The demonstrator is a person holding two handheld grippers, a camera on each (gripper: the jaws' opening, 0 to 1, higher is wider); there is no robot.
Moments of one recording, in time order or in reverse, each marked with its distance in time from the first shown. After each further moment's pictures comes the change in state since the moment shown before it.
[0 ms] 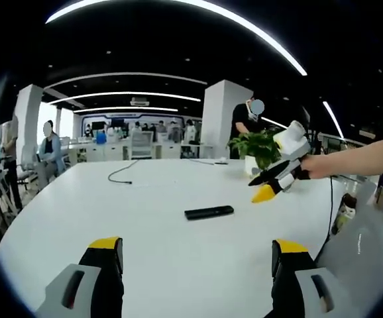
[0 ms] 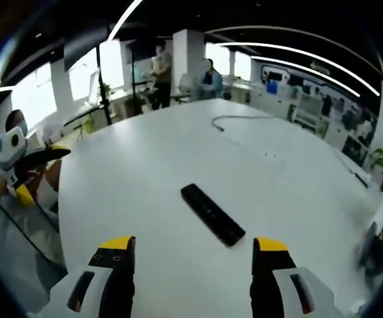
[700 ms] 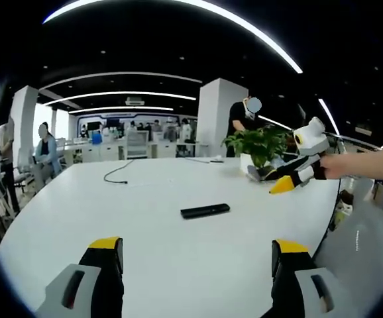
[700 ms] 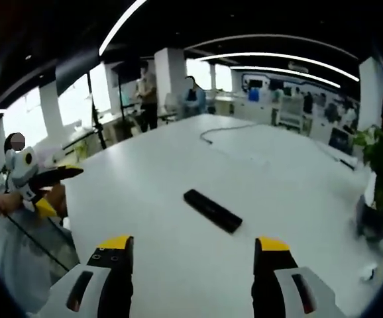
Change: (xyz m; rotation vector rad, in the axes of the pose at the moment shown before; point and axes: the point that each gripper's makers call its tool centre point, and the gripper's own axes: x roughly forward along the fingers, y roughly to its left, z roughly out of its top) left arm 0.003 -0.003 -0.001 0.011 0.008 -0.022; right arm -0.047 0.007 -0.012 0.123 -0.122 -0.062
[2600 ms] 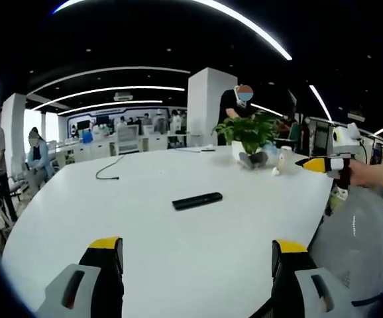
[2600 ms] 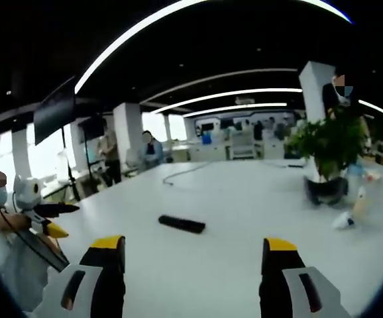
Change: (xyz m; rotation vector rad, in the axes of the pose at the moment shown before) left arm 0.003 -0.009 -0.011 0.062 0.070 -0.040; right arm -0.091 -0.006 -0.035 0.174 -0.348 -0.243
